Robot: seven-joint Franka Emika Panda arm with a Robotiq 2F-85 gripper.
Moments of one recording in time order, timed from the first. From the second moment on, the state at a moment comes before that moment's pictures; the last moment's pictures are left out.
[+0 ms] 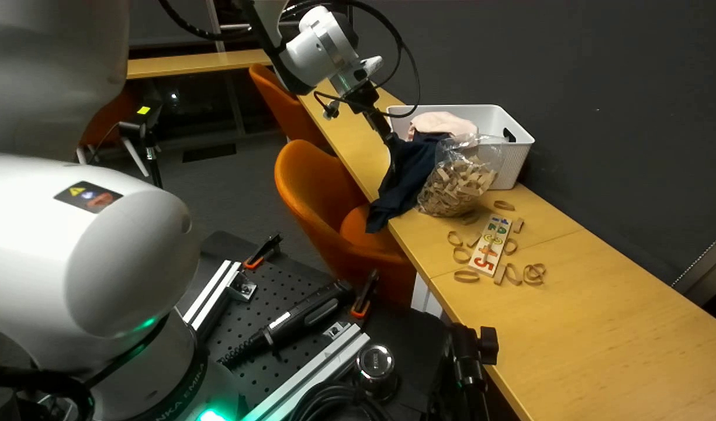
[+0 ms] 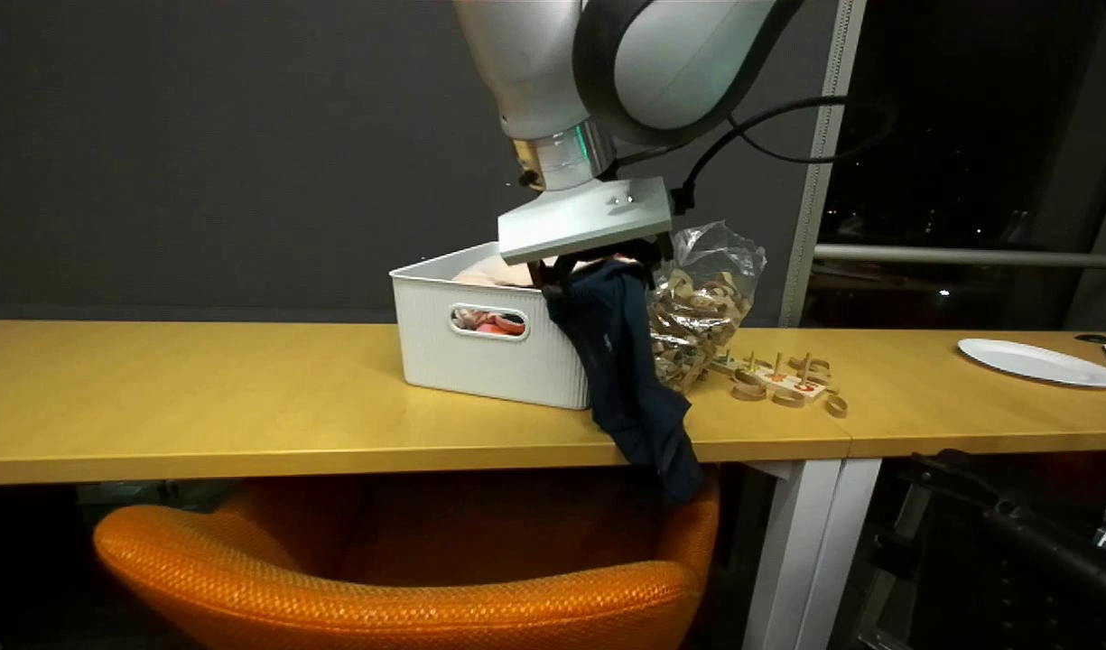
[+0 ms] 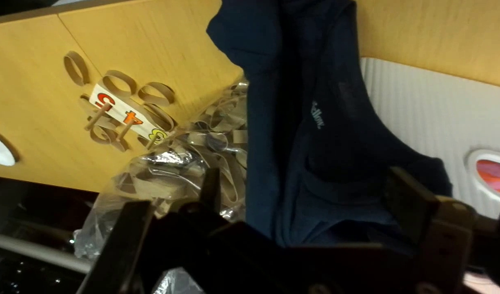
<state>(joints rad) 0.25 0.57 -0.09 -1.73 -0.75 2.16 1.54</state>
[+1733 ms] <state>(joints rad) 0.26 0.70 -0.08 -1.57 -0.77 2.26 1.53</state>
